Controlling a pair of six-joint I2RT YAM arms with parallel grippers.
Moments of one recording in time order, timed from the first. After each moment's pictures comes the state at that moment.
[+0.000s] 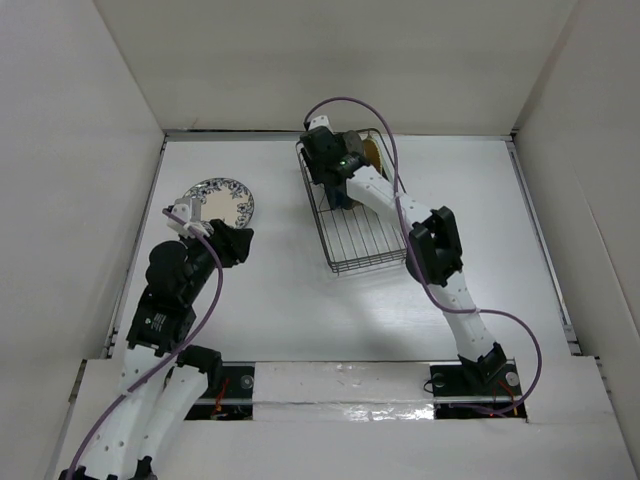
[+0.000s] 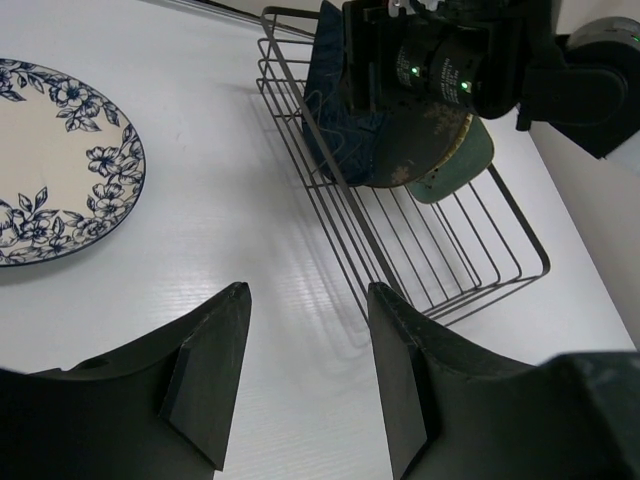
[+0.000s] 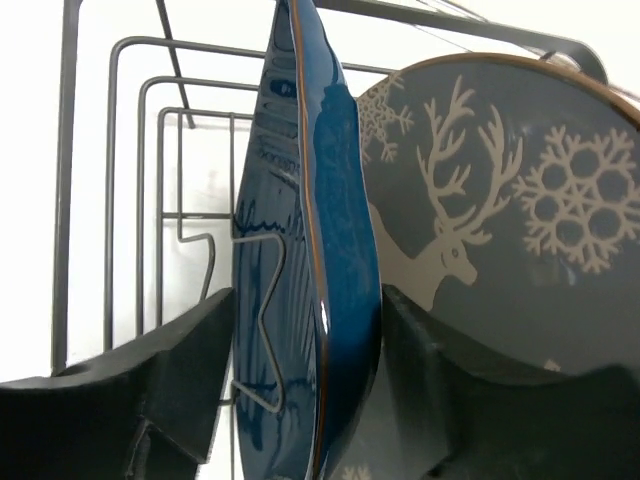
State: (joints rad) left arm -0.26 0.52 0.67 -0.31 0.08 -0.45; right arm 0.68 2.41 2.32 -0.59 0.58 0.05
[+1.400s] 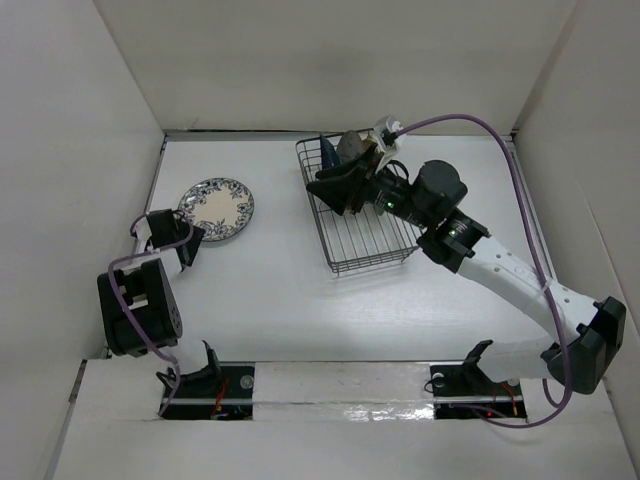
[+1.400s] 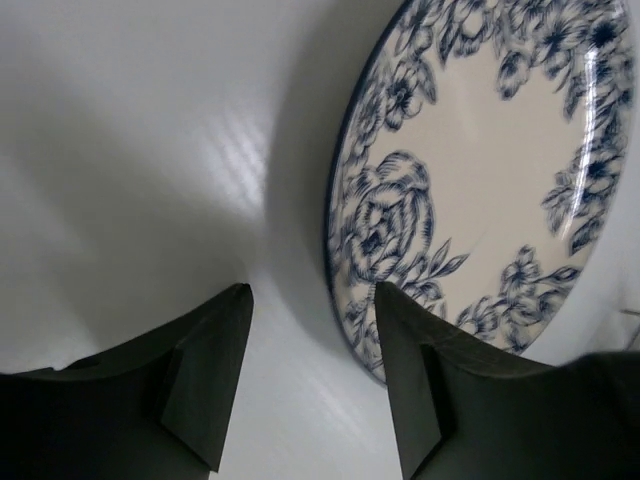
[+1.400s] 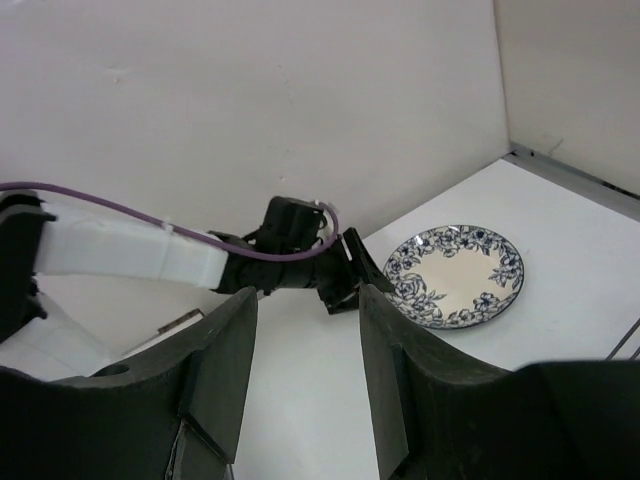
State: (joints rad) left arm 0.27 1.49 0.65 0.07 -0.03 -0.90; right arm 0.78 1.29 1.24 0.26 -0.32 0.40
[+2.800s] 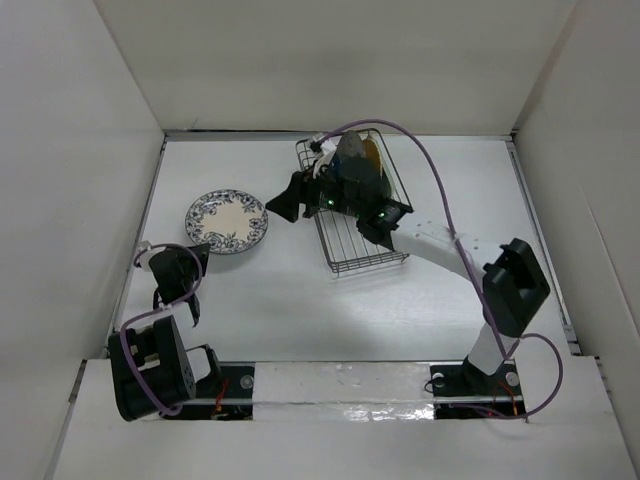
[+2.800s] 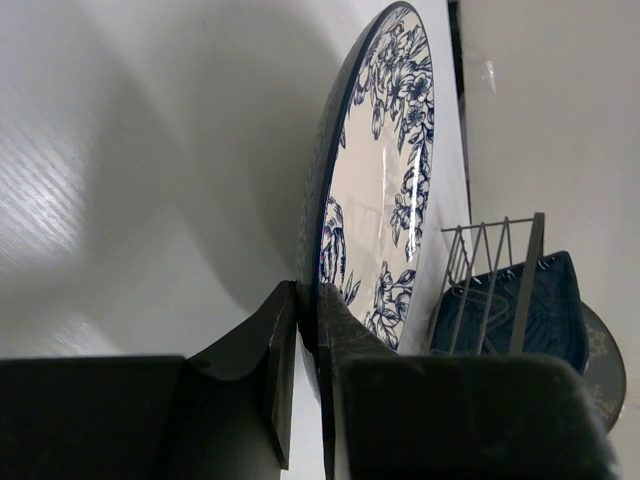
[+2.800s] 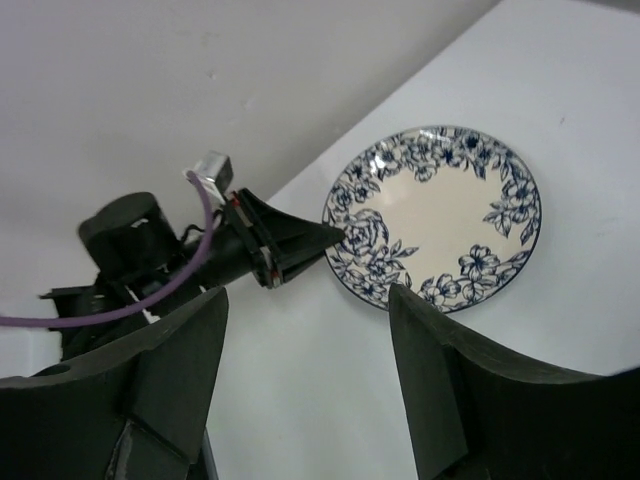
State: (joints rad) left arm 0.31 1.20 0.19 0.60 0.15 -1.13; right arm 0.80 1.69 1.36 0.28 -0.35 0.47
